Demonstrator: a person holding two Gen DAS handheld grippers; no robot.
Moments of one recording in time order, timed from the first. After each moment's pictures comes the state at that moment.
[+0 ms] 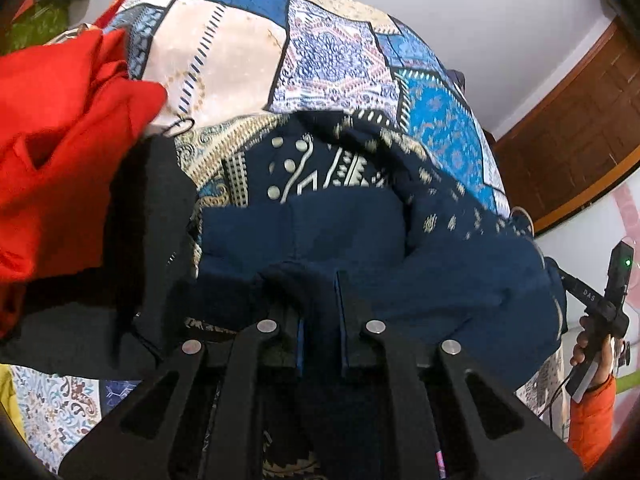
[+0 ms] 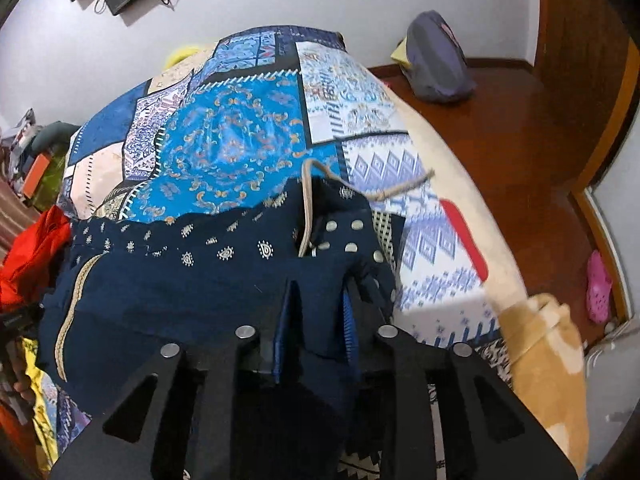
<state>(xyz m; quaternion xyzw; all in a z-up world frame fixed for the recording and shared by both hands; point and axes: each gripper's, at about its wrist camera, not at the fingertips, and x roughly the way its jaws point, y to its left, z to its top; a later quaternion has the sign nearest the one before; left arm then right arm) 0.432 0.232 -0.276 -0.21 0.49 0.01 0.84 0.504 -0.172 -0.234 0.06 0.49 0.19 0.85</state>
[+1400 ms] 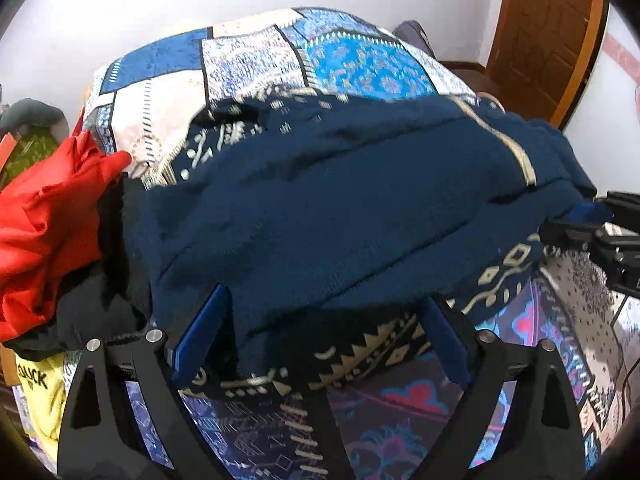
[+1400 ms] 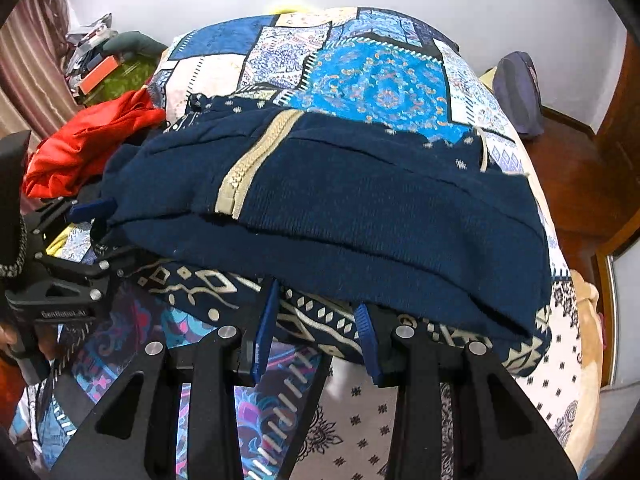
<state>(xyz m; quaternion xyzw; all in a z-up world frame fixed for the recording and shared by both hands) 0.383 0.104 -0.258 0.02 0.48 0.02 0.88 0.394 -0.079 -0.222 -0.07 0.47 0.30 0.83</state>
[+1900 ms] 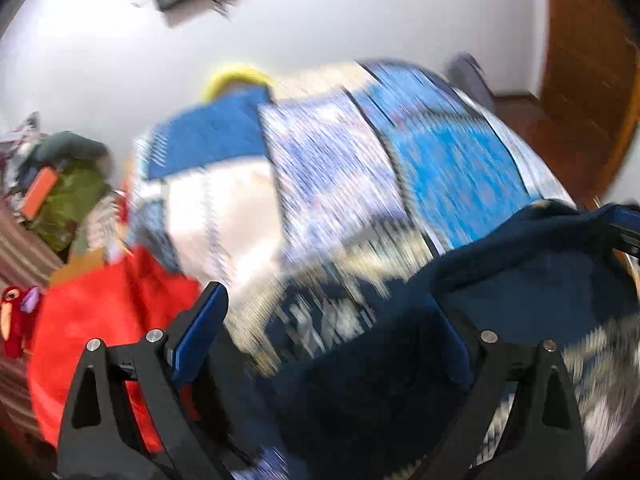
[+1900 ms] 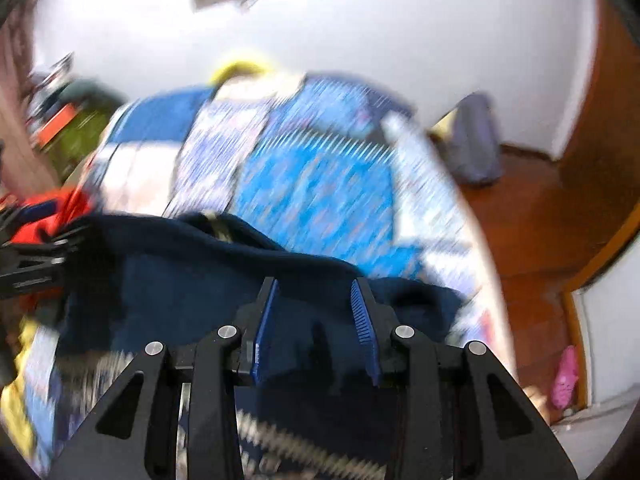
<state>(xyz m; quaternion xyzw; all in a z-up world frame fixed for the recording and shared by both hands) 0.513 0.165 -0.182 0.05 0.43 0.12 0.89 0.506 -0.063 -0.145 -0.06 0.39 0.21 0.89</state>
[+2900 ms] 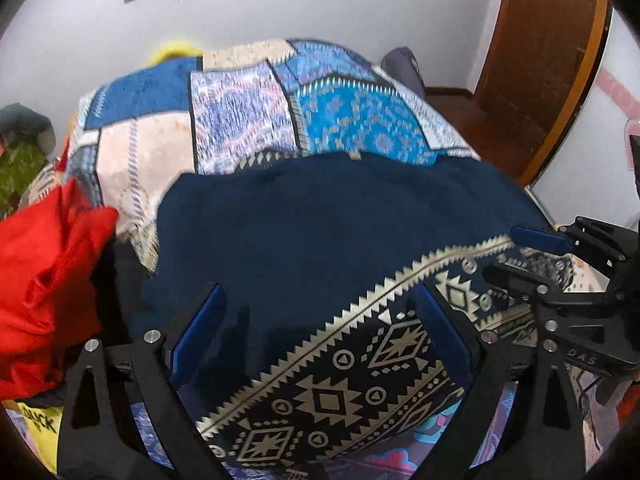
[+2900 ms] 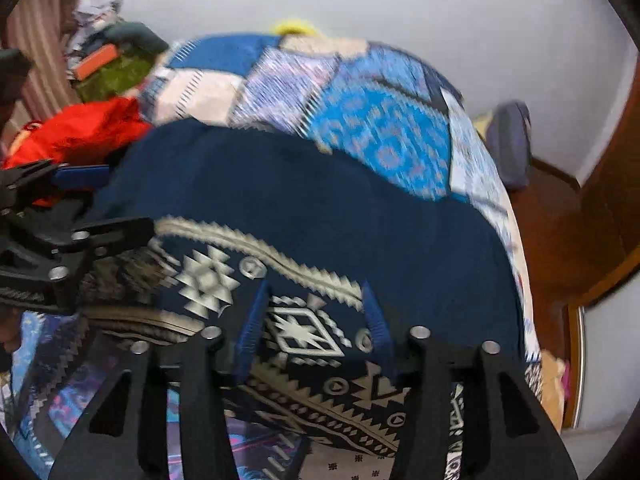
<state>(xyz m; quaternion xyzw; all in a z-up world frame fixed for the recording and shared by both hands) 0.436 0.105 -0.228 -0.01 0.46 -0.01 0.89 0.428 -0.045 -0.210 -0.14 0.43 0.27 0.85</state>
